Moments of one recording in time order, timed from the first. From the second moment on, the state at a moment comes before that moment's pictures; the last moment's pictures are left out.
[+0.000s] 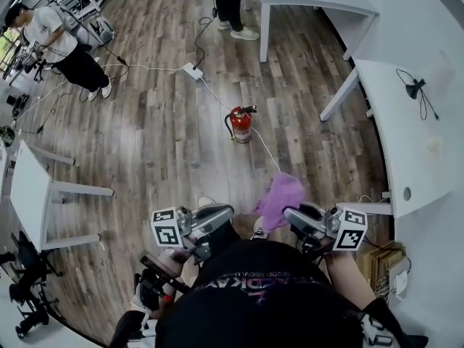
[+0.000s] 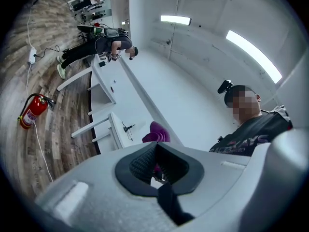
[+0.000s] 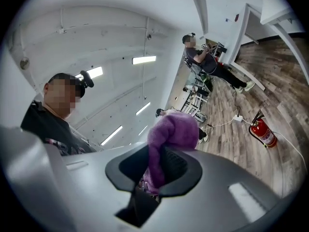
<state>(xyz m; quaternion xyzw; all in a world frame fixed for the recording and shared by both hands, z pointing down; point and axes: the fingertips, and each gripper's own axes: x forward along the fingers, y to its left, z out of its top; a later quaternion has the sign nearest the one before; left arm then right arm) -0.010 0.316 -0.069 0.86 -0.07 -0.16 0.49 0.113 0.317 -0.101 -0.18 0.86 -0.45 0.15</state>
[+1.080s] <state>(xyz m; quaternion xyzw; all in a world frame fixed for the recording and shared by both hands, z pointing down) -0.005 0.367 -0.079 0.88 -0.08 -0.13 0.44 0.095 0.359 -0.094 -0.12 0.88 -0.45 0.10</state>
